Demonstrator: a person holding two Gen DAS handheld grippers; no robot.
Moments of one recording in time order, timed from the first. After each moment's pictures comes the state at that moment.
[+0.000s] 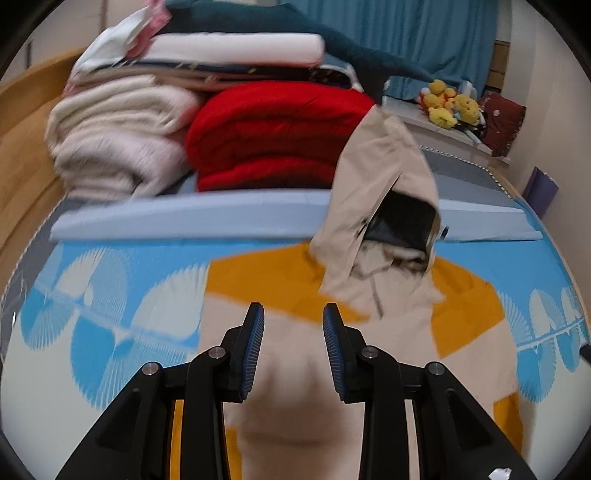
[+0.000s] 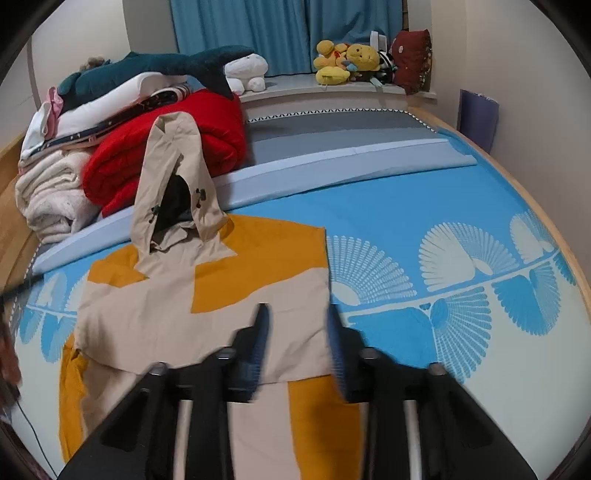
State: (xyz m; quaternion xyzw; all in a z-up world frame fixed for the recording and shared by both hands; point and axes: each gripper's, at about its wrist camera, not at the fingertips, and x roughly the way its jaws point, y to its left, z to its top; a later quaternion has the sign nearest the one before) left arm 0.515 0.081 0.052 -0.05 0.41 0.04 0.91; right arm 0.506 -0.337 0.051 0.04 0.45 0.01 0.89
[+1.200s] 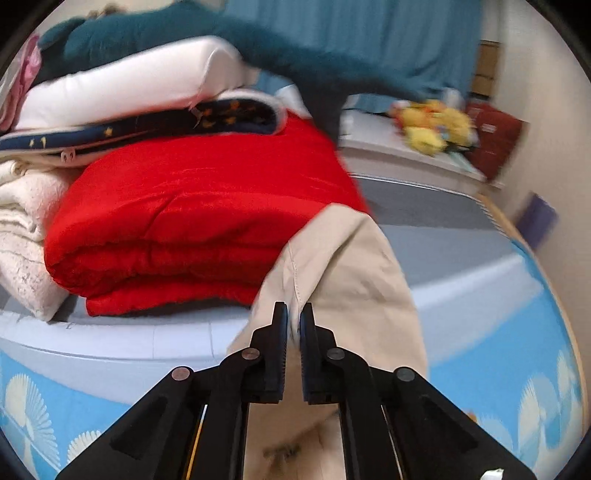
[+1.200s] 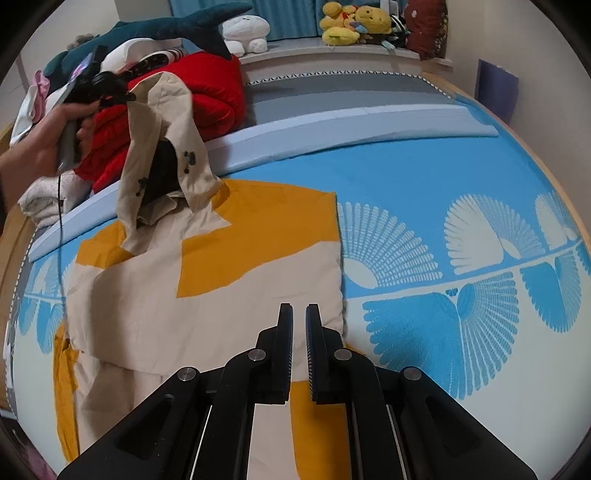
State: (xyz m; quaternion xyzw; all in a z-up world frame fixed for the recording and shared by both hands) left arm 0.775 -0.009 0.082 -0.05 0.38 -0.04 0.92; right arm 0.546 -0.332 0.002 0.05 0.51 0.03 0.86
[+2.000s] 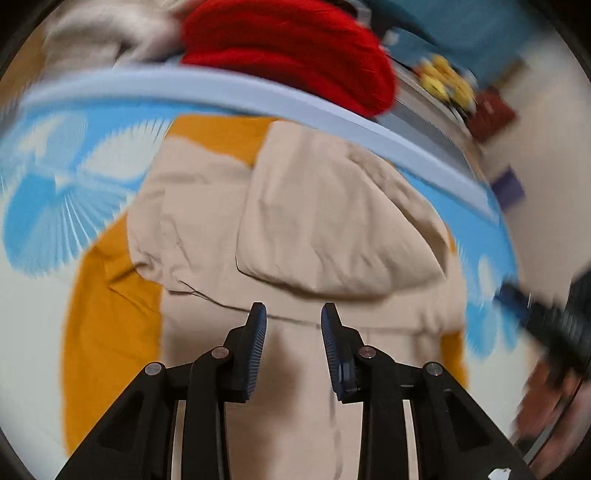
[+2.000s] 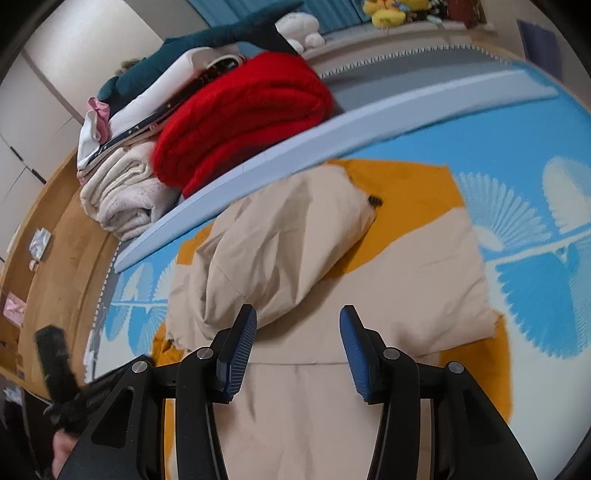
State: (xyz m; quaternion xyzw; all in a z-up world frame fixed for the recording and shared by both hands) left arm 0.419 0.059 -0.034 -0.25 0.51 -0.03 0.82; right arm 0.525 -0.255 -0.003 0.19 0.50 0.16 0.83
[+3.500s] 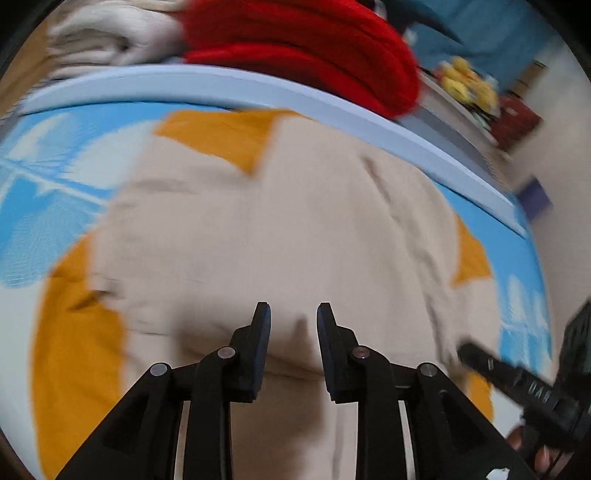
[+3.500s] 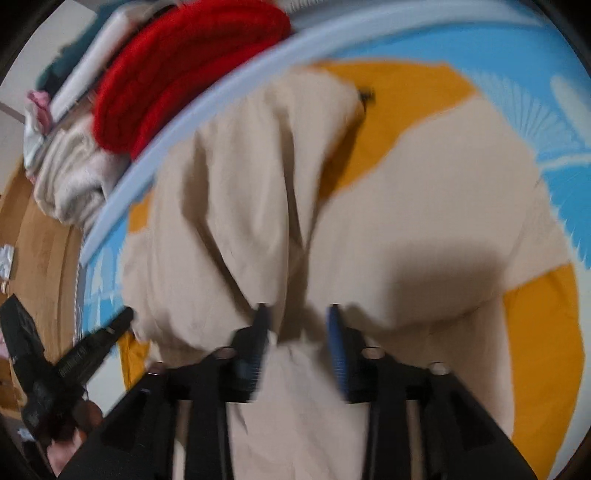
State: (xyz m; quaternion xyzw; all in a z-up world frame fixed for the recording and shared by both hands) left arm 0.443 0.027 -0.061 -0.21 0.50 -0.01 0.84; right arm 0.540 -0.209 -0.087 0.20 0.57 0.11 0.79
